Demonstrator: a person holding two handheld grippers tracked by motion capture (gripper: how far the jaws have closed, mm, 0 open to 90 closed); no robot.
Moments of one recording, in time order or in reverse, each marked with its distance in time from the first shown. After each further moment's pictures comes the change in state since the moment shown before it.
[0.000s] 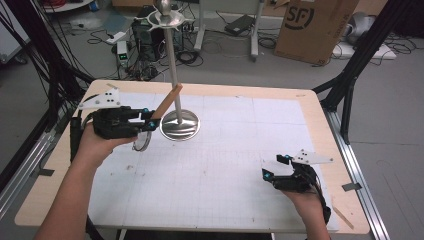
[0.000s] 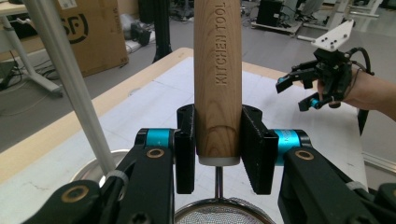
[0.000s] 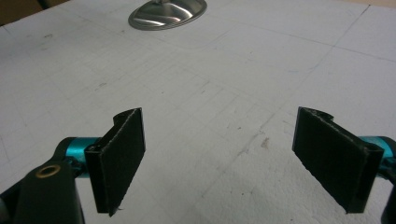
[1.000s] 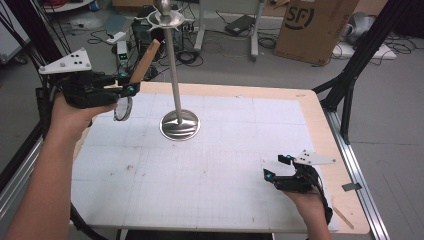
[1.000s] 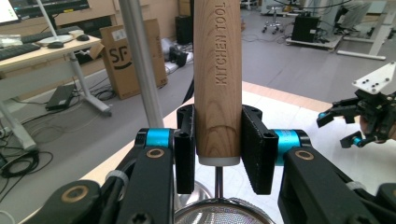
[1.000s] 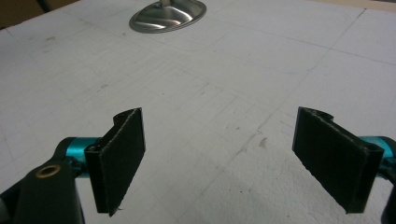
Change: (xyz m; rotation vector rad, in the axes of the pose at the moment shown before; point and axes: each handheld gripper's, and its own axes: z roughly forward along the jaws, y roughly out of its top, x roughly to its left) left arm 0.023 0.062 -0.042 -0.059 0.144 0.042; right arm 0.000 0.000 -0.005 -0.010 0.002 0.006
